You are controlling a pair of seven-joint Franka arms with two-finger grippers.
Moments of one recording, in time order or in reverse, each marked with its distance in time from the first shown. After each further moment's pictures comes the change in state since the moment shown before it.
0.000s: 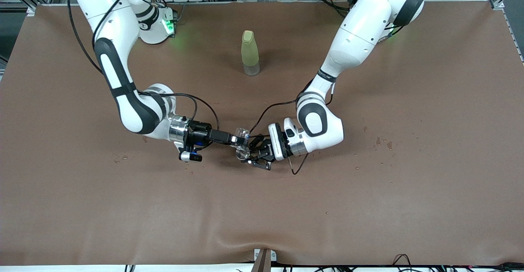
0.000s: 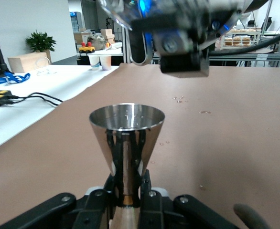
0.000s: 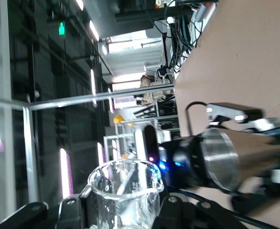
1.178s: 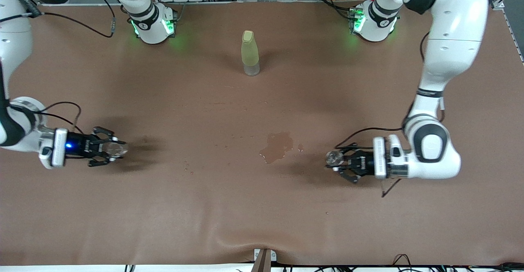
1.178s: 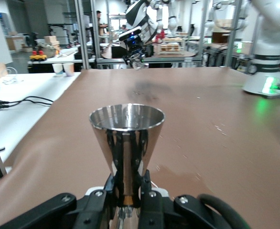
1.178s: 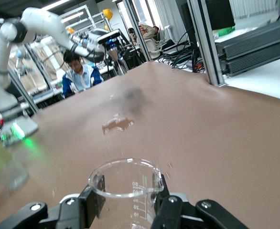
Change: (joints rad) left arm 0.549 -0.152 0.012 -0.109 0.618 -0.688 -0.078; right arm -0.767 0.121 -0.017 0.125 -0.836 -0.370 -1.249
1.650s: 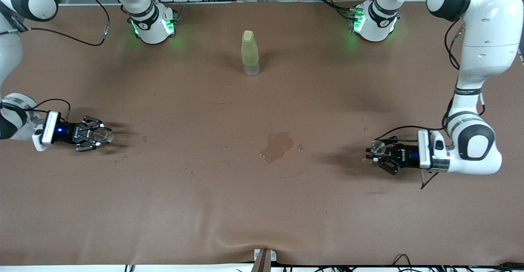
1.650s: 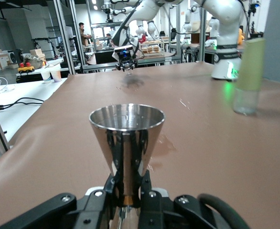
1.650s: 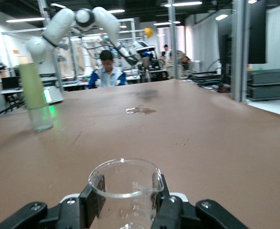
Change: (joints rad) left arm 0.224 0.031 0.000 -0.036 0.145 -0.175 0.223; right arm -0.152 0.221 0.008 0.114 -0.118 -0.186 -0.406
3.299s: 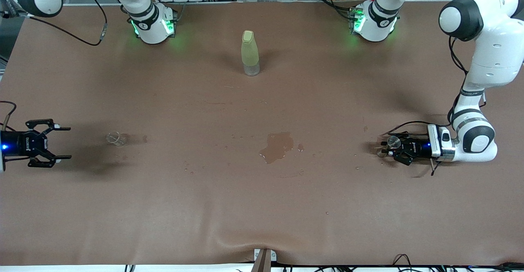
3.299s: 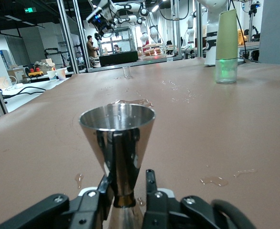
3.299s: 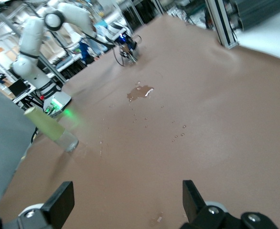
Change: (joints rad) left arm 0.150 0.170 -0.008 -0.010 0.051 -0.028 0.219; right arm 0.114 -0.140 0.014 0.441 -0.187 -0.116 0.990
